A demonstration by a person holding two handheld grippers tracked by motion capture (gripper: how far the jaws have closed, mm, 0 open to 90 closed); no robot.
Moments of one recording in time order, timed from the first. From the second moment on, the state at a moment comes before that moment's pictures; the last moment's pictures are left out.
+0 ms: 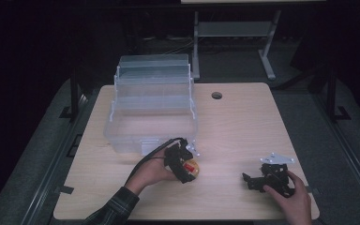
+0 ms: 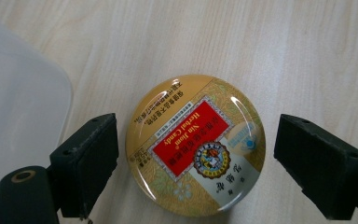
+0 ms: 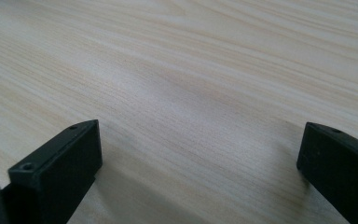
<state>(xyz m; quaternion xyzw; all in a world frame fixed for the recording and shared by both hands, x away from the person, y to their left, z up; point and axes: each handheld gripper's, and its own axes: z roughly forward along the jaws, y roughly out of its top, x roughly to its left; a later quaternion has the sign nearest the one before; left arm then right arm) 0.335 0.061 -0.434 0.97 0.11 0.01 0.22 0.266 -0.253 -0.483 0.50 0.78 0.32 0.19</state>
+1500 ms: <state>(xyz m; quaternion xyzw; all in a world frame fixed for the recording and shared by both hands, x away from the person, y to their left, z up) 0.333 0.063 -0.428 0.97 0.12 0.01 0.21 0.266 -0.253 -0.483 0.50 0.78 0.32 0.19</state>
